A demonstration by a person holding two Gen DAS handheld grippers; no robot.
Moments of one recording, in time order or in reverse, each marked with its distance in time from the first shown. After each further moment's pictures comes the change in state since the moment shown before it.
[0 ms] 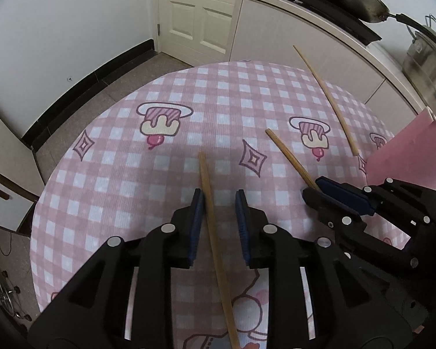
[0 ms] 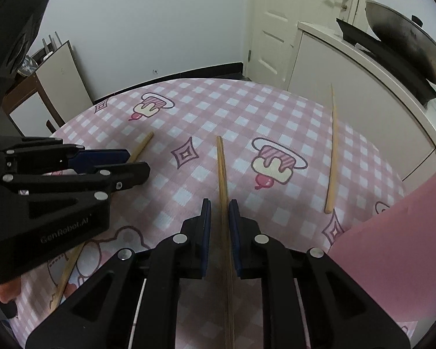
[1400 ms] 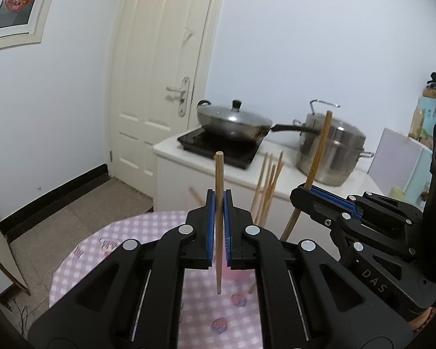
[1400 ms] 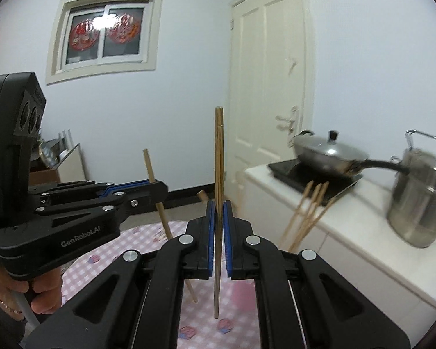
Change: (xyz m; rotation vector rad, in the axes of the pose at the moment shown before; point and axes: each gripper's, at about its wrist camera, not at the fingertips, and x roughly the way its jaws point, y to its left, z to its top) left arm -0.241 -0.118 -0.019 0.146 -0.634 -0.243; right arm -0.271 -0.029 -0.030 0.030 -0.623 -0.105
